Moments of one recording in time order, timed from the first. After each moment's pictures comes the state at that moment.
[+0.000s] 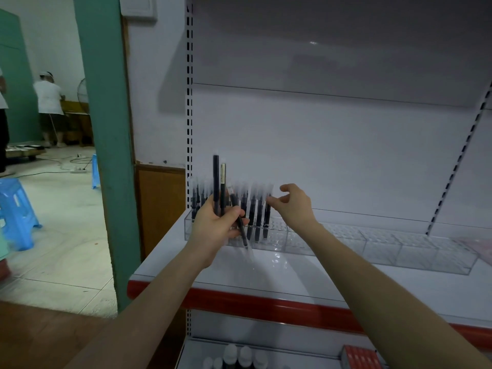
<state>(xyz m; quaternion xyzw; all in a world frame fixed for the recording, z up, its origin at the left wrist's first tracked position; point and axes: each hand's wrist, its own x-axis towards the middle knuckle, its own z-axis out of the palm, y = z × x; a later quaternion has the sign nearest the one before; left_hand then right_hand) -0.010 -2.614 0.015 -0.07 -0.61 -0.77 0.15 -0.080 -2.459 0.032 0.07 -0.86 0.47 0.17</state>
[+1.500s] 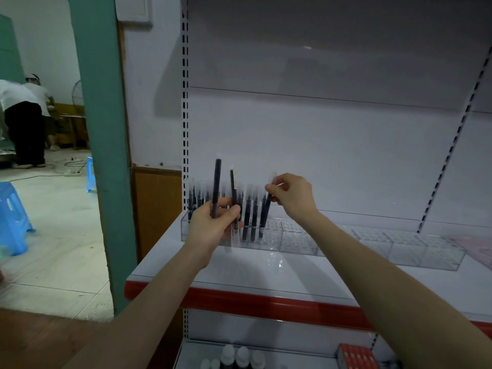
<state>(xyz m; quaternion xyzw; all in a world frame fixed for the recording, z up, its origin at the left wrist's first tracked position) -0.001 -2.612 0.019 -0.05 -0.64 -0.75 0.16 -0.071 -2.454 0.057 0.12 -0.84 0.48 0.23</state>
